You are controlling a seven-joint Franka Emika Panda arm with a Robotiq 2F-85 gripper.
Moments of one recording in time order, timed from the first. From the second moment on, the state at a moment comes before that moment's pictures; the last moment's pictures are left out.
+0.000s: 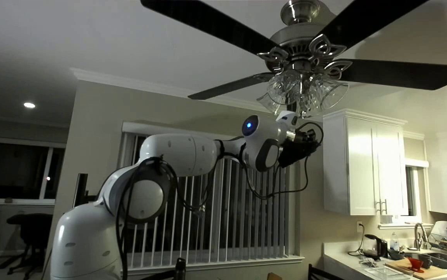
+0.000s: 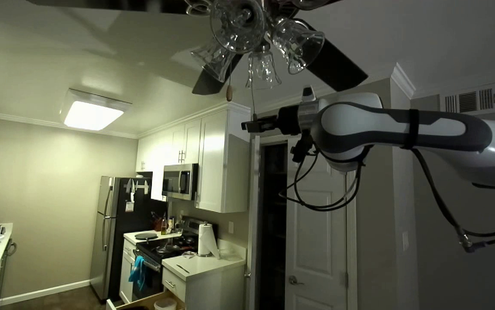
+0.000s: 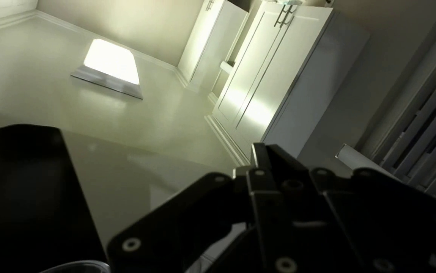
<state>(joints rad) 0.60 -0.16 -0.17 -1.62 0.25 3.02 -0.69</state>
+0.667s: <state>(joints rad) 0.59 -0.18 -0.13 -1.68 0.24 3.02 -0.66</state>
